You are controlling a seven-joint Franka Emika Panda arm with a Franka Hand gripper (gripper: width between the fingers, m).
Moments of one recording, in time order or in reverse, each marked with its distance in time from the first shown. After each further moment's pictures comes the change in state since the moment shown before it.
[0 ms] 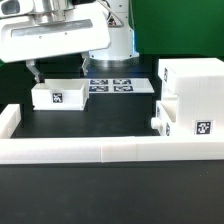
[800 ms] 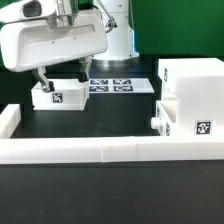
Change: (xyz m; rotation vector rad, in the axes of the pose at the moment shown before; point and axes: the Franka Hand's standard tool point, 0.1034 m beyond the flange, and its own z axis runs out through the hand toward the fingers) arm 0.032 -0.003 0.008 -0.005 0.022 -0.605
